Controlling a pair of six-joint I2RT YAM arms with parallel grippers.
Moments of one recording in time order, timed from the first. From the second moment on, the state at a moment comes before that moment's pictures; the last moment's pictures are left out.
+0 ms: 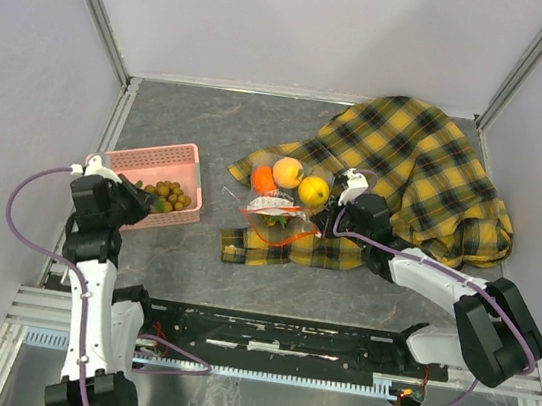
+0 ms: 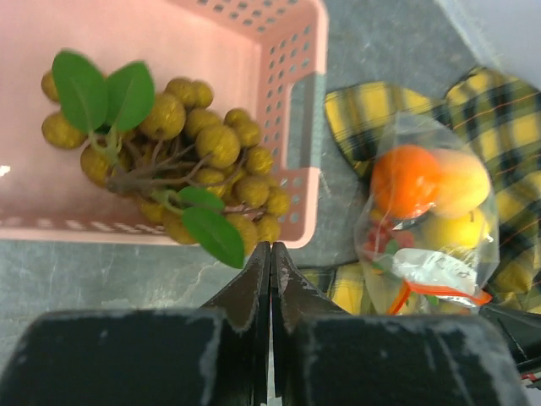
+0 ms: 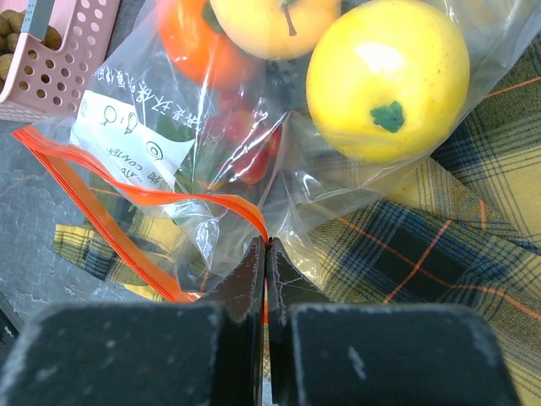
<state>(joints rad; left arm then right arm) 0.33 0.63 0.63 -0.49 0.34 -0.52 0.57 1.33 0.56 0.32 -0.16 0.39</state>
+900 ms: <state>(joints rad) 0.34 0.99 0.68 -0.30 -0.02 -0.72 0.57 1.32 0.56 0.33 -0.23 0.39</state>
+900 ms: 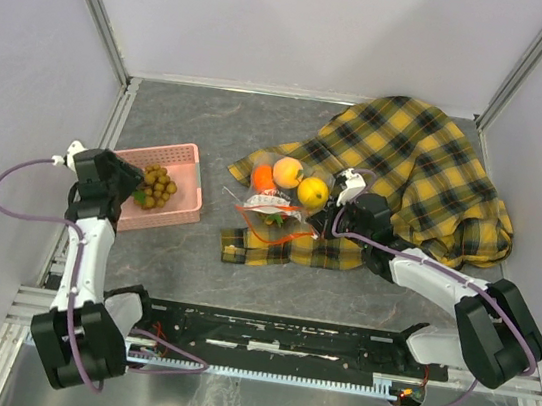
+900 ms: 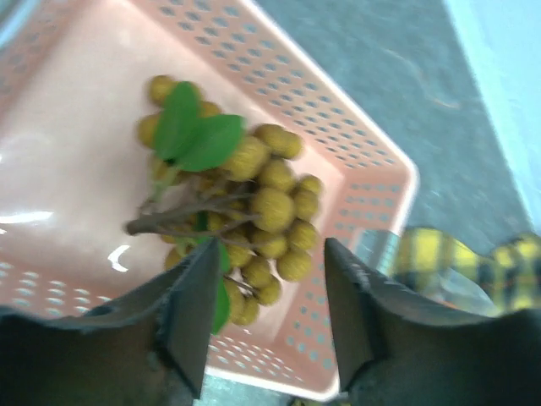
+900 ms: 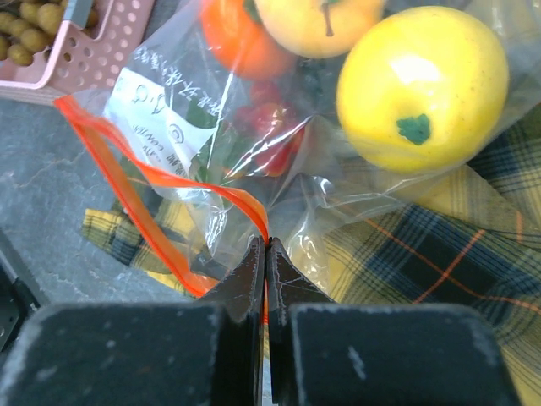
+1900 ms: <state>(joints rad) -0.21 0.66 0.30 0.19 0.59 -0.93 0.58 1.33 0.60 0.40 -0.42 0.46</state>
